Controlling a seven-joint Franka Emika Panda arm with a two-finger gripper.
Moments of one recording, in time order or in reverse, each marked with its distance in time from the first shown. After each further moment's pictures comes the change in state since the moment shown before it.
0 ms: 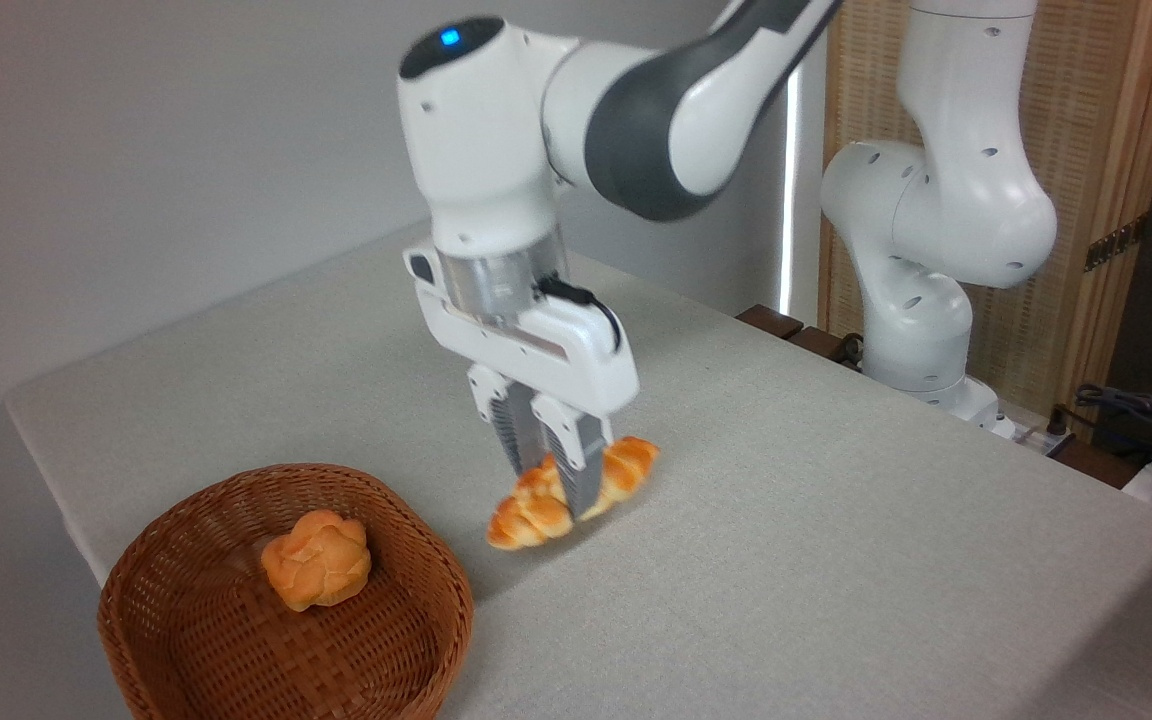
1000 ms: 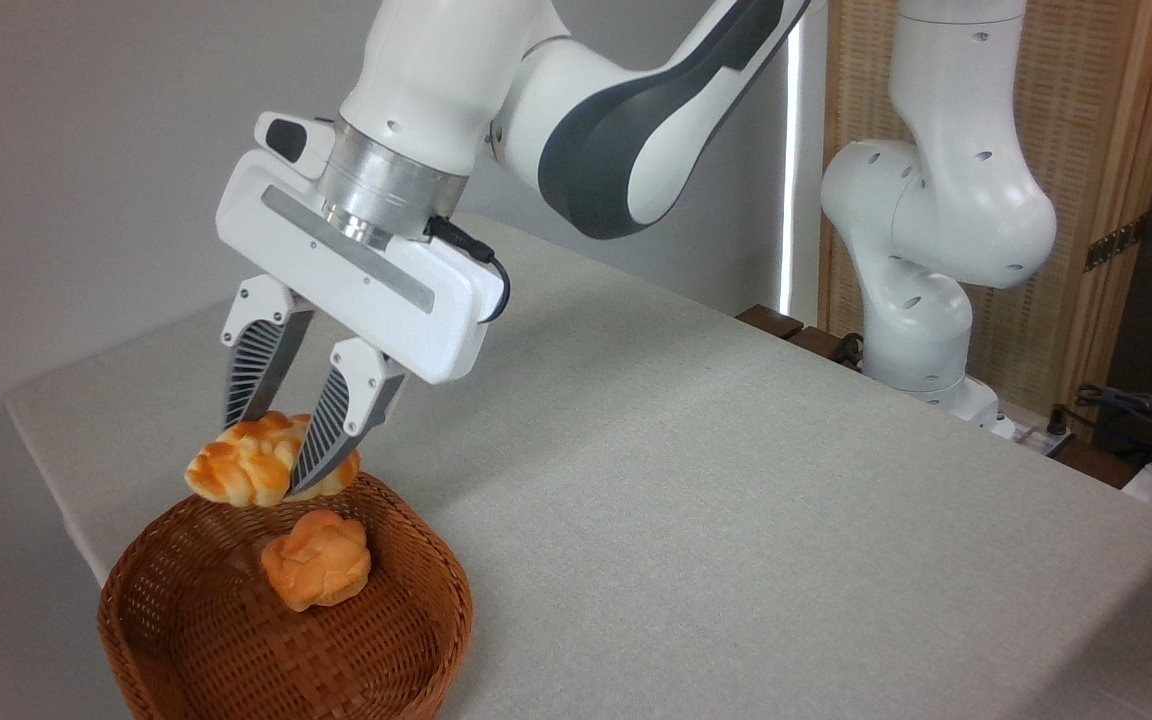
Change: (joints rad) arm -0.006 0.091 -0.023 0.109 -0.319 0.613 -0.156
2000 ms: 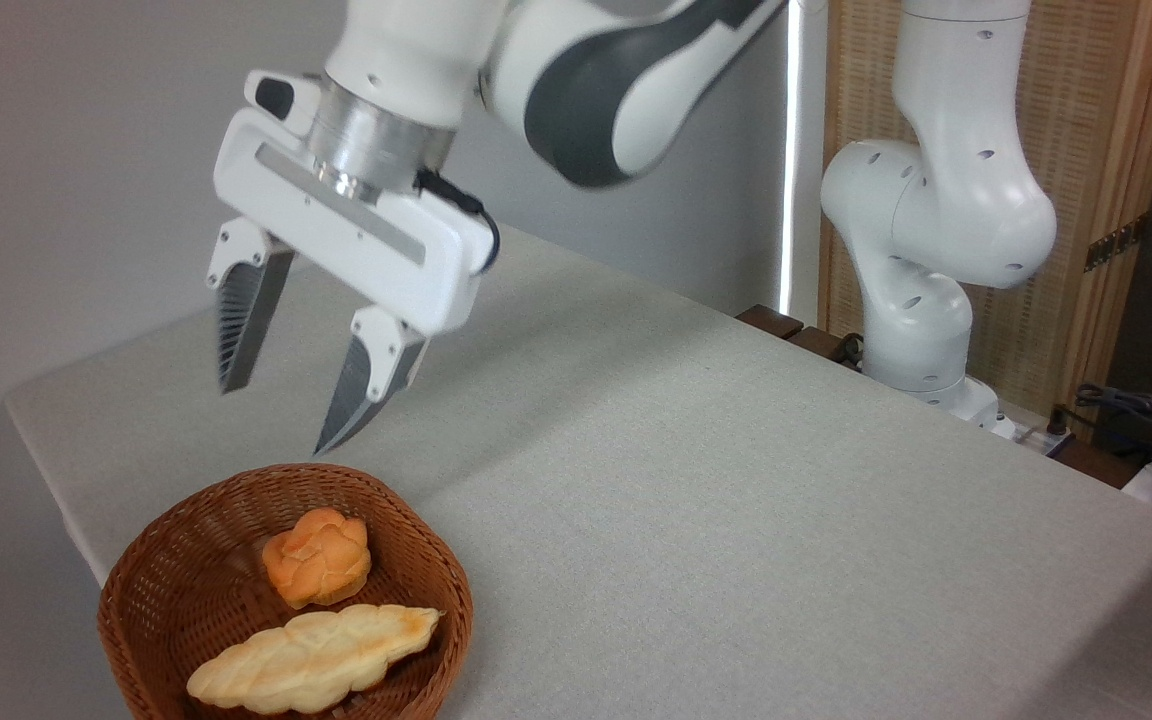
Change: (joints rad) arm 0.000 -0.045 -0.032 0.057 0.014 -0.220 -0.019
